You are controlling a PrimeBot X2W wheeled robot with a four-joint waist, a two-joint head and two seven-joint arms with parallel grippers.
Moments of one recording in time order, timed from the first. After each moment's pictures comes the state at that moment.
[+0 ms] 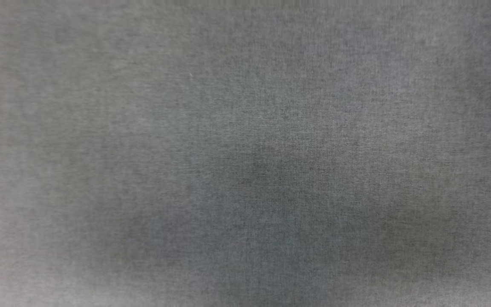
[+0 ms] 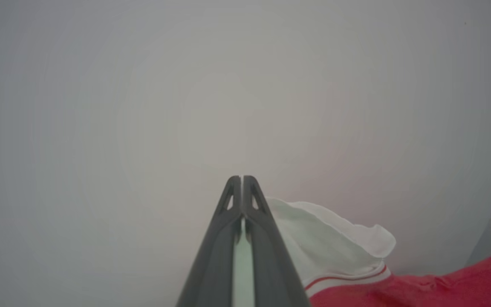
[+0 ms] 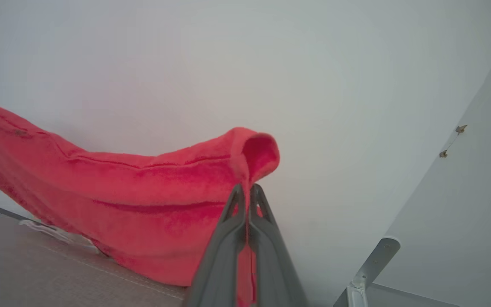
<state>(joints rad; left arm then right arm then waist) -1.92 0.37 -0.61 1.13 -0.71 -0.13 -0.26 -1.71 -0.27 0.55 1.18 0.52 0.13 -0.26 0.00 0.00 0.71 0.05</state>
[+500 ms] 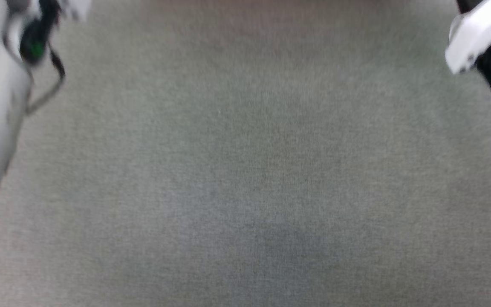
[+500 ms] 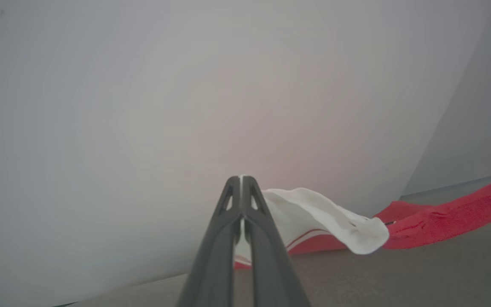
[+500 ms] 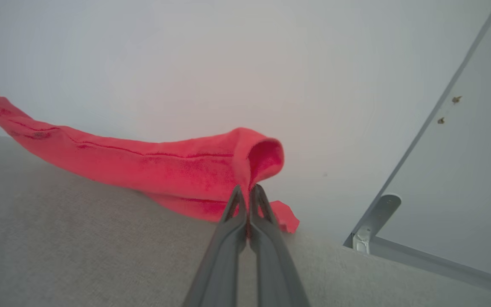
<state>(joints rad) -1.42 0.48 -0.78 0.90 -0.88 -0.13 -0.13 -1.27 -0.41 0.75 0.94 0.76 0.13 -0.16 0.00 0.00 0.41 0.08</state>
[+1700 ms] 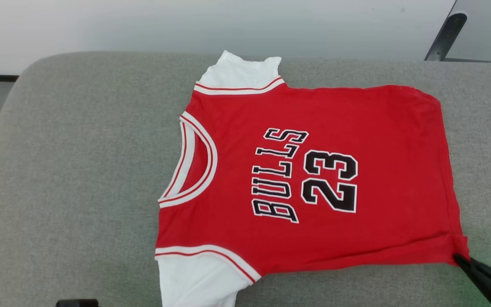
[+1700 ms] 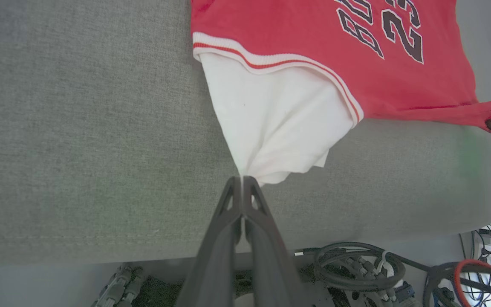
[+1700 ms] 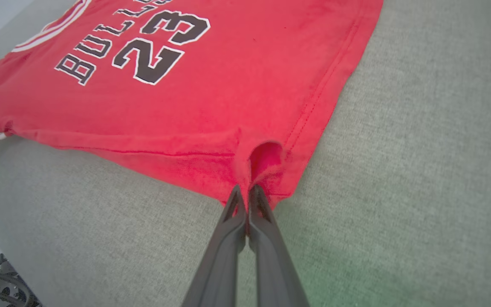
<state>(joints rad) 0.01 0.98 -0.83 -0.44 -1.33 0.50 -0.08 -0.14 -0.93 0.67 0.13 0.98 0.13 -0.13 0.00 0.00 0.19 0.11</state>
